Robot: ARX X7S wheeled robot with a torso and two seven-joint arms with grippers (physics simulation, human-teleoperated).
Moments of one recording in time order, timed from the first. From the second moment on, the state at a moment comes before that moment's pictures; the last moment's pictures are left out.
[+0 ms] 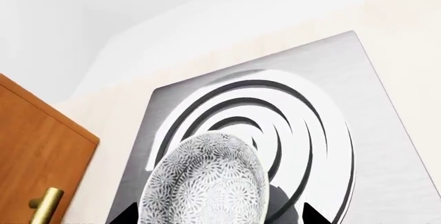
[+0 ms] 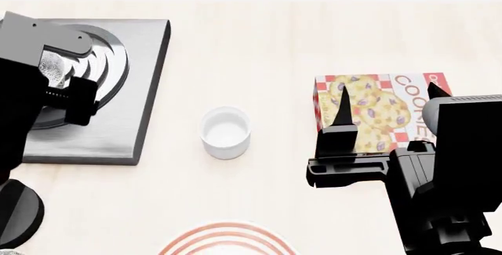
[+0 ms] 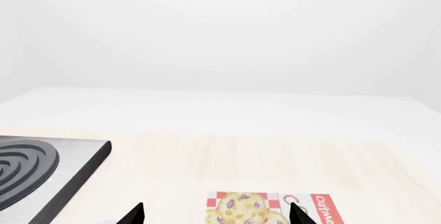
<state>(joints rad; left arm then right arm) -1.16 -0.30 0.48 -0.46 -0.28 -0.96 -0.27 0.57 0.34 0.16 -0.72 0.61 1.17 0.19</state>
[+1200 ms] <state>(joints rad) -1.14 -0.32 0.49 -0.46 -0.30 -0.96 -0.23 0.56 0.36 0.15 -0.71 0.64 1.14 0.21</state>
